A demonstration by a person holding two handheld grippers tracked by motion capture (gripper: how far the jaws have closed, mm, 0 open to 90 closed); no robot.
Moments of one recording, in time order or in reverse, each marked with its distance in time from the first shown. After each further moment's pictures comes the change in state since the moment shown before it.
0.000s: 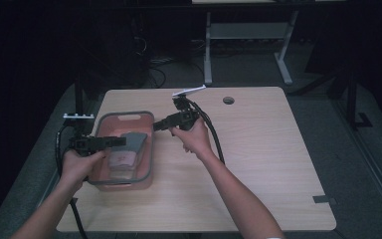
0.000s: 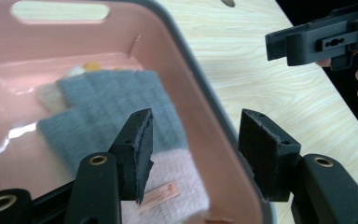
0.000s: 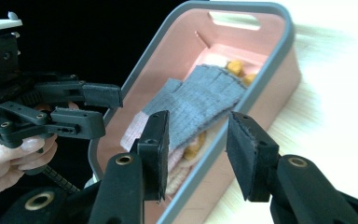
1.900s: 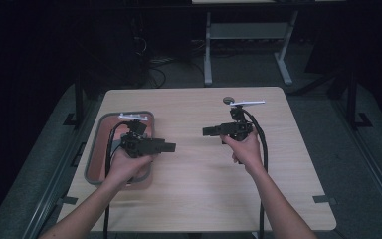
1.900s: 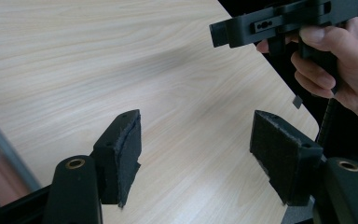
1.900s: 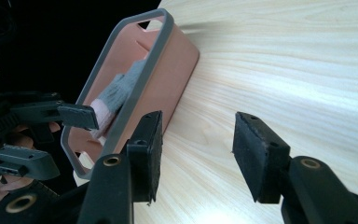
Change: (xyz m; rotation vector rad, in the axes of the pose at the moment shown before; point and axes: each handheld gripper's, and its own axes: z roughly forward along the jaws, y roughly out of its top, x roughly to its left) left arm -0.096 0.002 0.080 0.090 -0.222 0.139; right arm -0.077 -0.067 -0.107 -0.127 -0.063 0.146
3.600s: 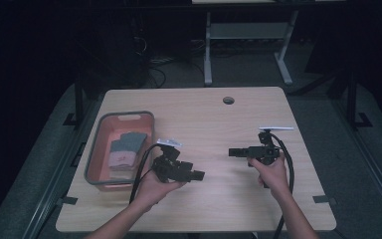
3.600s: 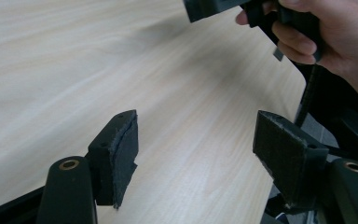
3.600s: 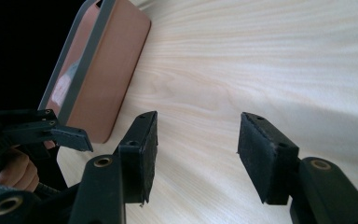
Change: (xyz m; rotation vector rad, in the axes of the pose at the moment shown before) left arm -0.046 -0.046 0.071 0.114 -0.088 0.100; right arm -0.062 -0.069 -0.045 -0.029 -0.027 0.101
